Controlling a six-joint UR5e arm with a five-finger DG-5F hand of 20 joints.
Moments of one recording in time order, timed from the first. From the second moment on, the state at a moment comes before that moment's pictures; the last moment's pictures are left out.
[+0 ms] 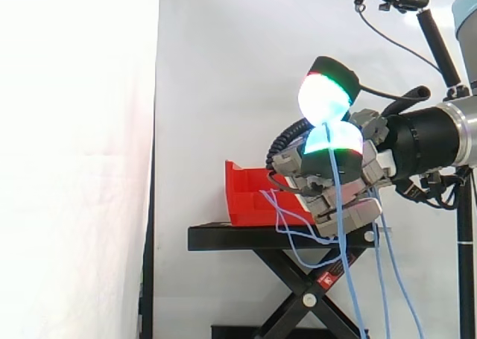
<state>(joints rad) 0.24 -2.21 -1.12 -3.17 -1.50 -0.01</state>
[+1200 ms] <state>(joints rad) 0.23 -2.21 -1.10 -3.13 -1.50 0.00</state>
